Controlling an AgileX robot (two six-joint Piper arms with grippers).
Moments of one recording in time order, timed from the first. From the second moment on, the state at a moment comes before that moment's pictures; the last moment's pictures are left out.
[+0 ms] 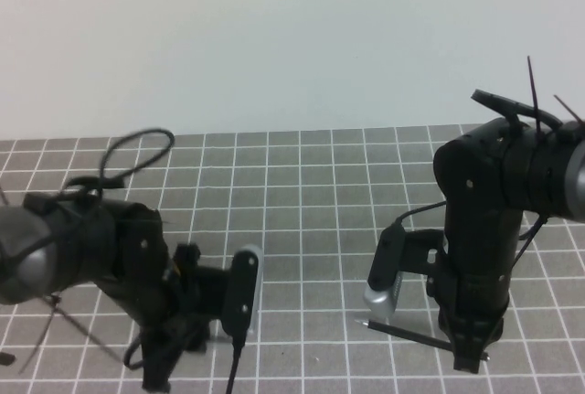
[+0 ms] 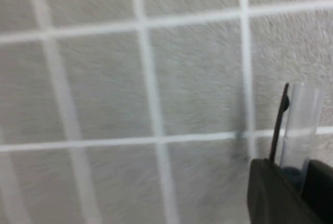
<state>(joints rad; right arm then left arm) 0.59 1.86 -1.33 0.04 1.09 -0.75 -0.44 1.65 -0.91 -0.23 0.61 1.39</state>
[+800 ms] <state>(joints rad) 0.62 1.73 -1.37 0.49 1.31 -0.67 -0.44 0.95 -0.59 -0.26 0.41 1.54</state>
